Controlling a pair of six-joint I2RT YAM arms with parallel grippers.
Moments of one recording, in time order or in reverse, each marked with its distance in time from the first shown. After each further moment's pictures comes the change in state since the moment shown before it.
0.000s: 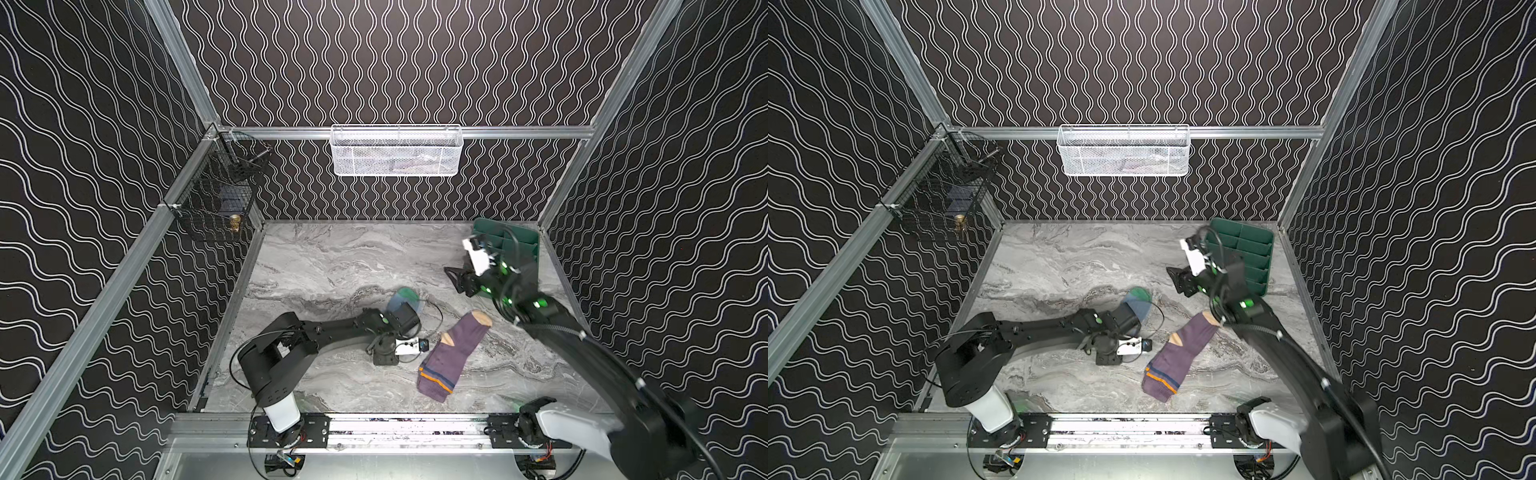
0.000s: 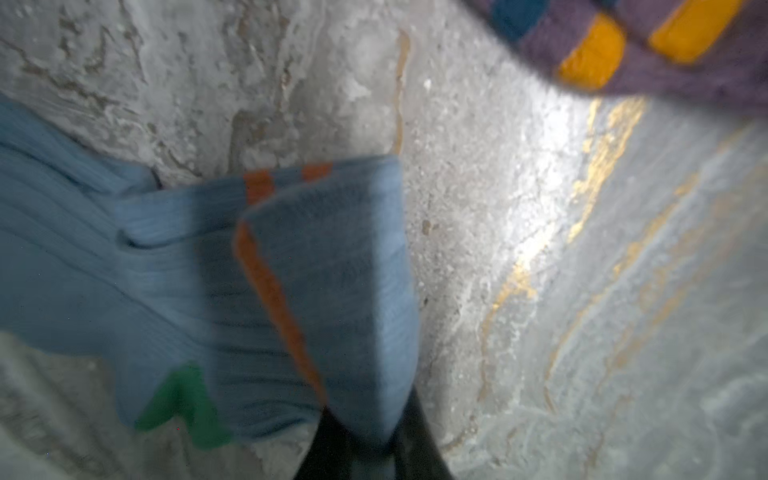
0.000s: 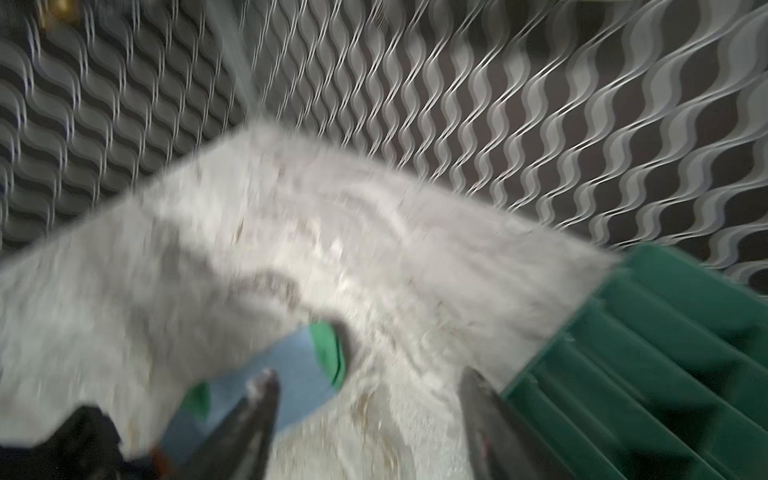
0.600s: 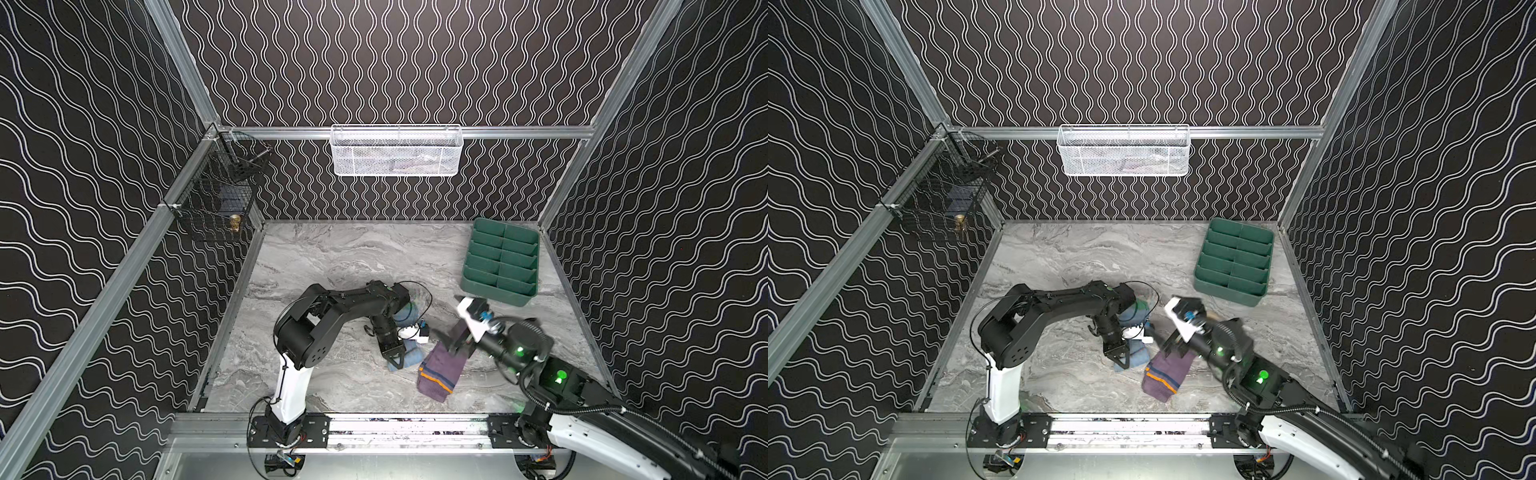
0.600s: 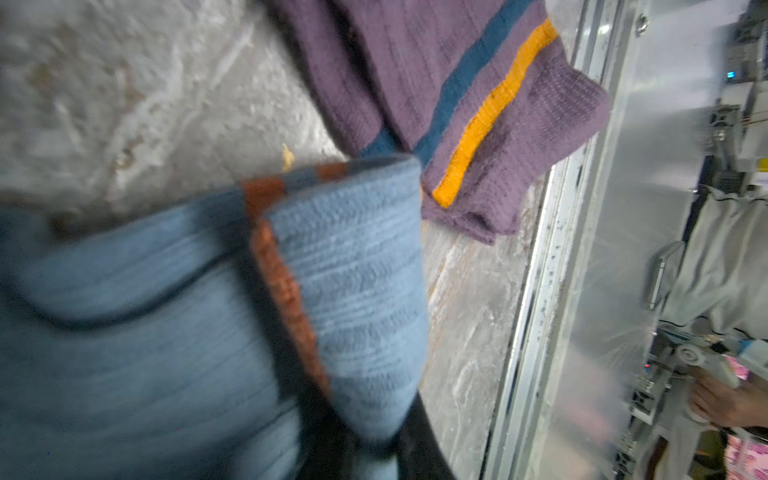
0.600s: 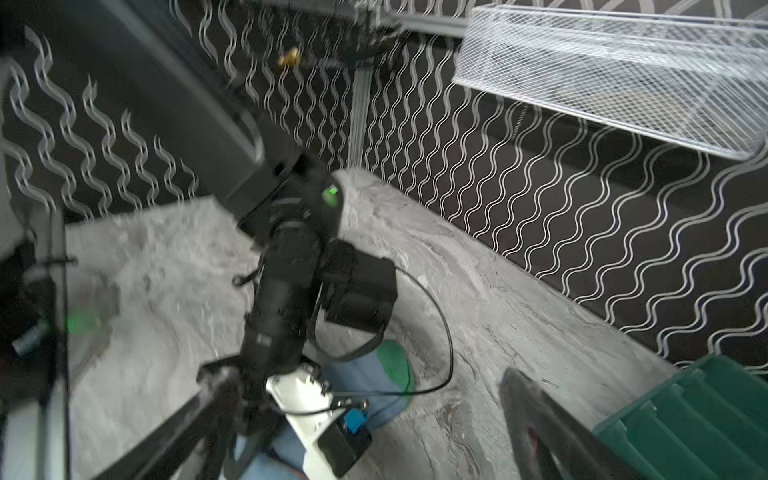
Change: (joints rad) left arm 0.161 0.310 0.252 -0.311 0.588 -0.003; right arm 0.648 -0.347 -0.272 -0.069 0.312 -0.306
